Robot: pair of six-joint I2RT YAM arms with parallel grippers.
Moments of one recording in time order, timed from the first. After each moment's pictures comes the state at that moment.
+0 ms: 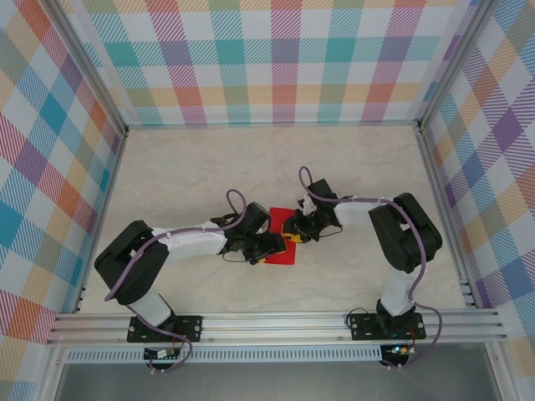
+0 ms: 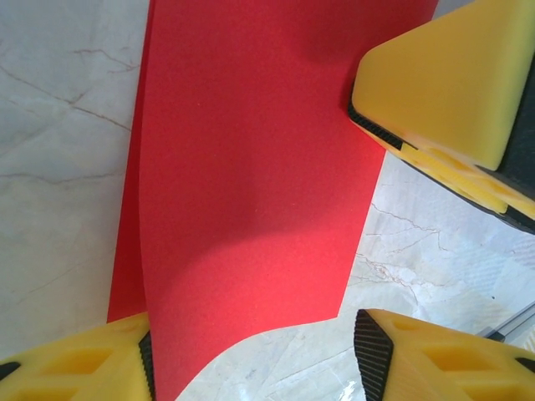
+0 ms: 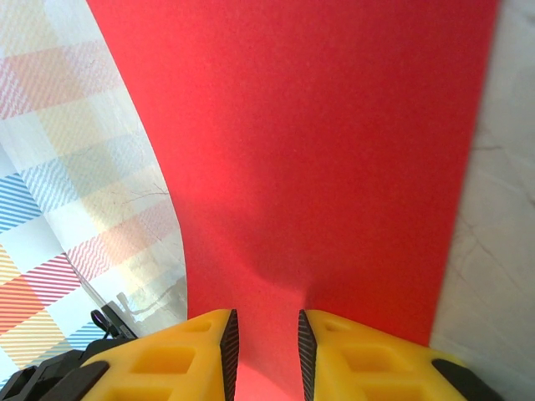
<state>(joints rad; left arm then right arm) -0.82 1.63 0.84 -0.25 0.31 -1.10 0.51 1.84 0.91 -0.22 -0.68 0.81</state>
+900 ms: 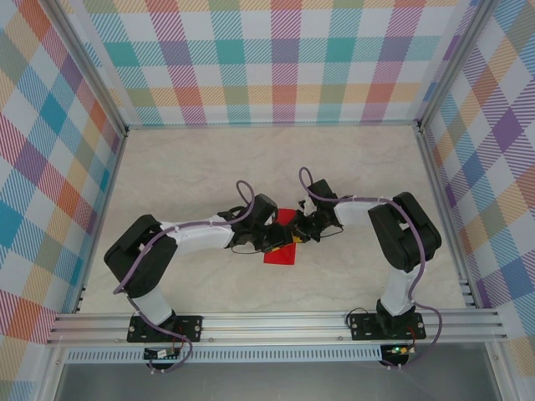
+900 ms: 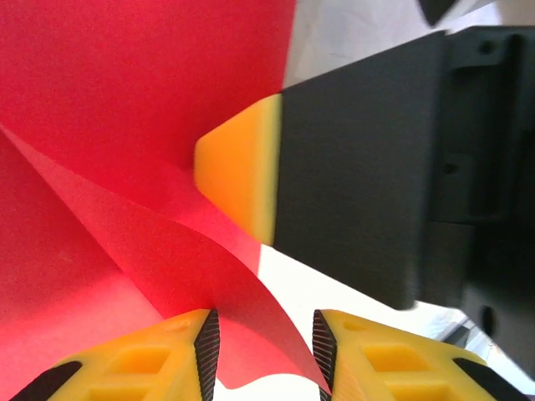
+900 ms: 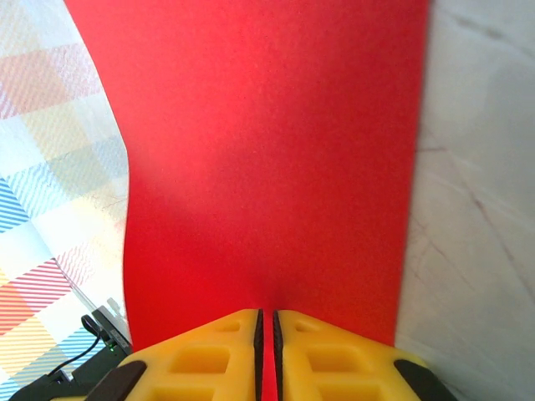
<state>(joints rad) -0.82 1.71 0.94 -0.17 0.33 -1.03 0.51 1.84 0.92 -0.24 -0.67 0.81</state>
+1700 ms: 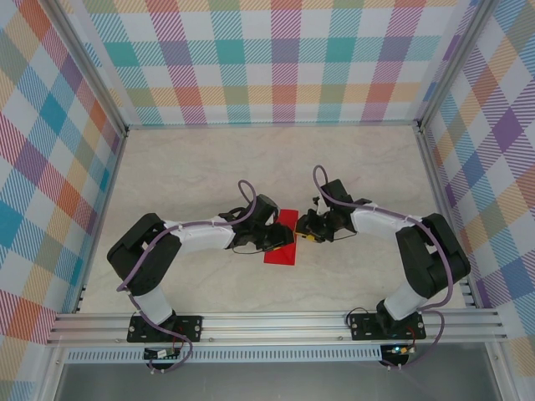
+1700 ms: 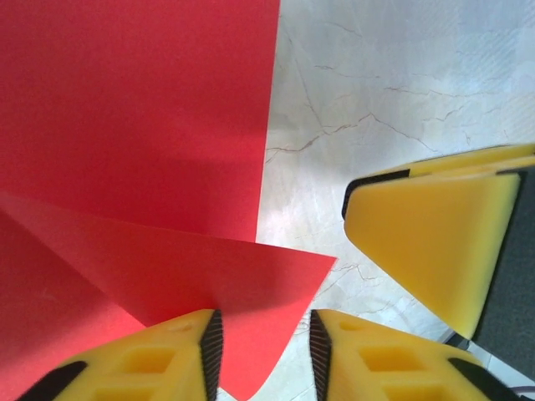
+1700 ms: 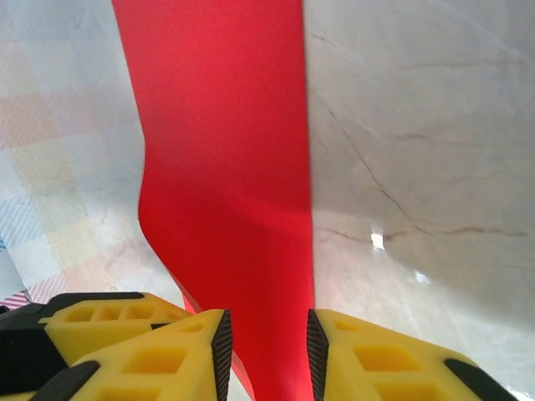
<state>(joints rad) -0.81 1.72 0.92 -0.10 0.34 -1.00 0.47 1.59 0.82 -0.34 -0.53 0.77</state>
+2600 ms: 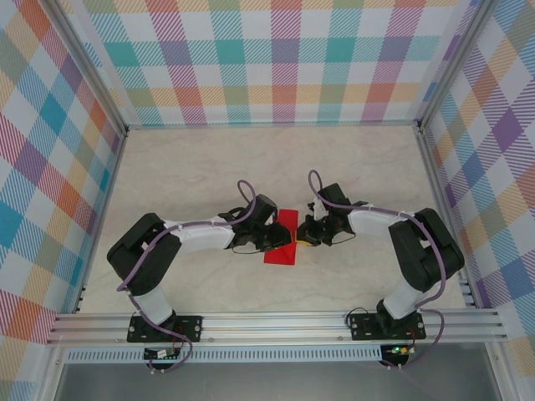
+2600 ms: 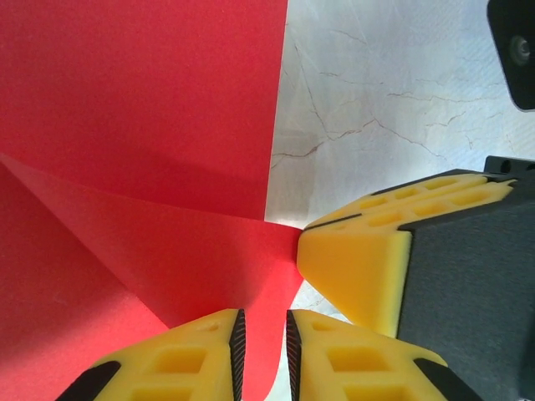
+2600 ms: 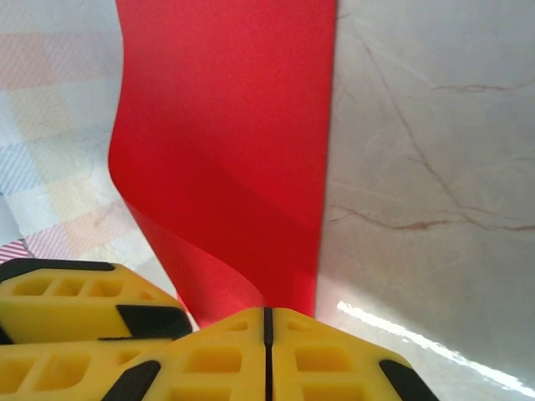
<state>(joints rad) -0.80 1.72 0.92 -0.10 0.33 -1.00 0.47 1.65 0.80 -0.31 -0.62 0.68</state>
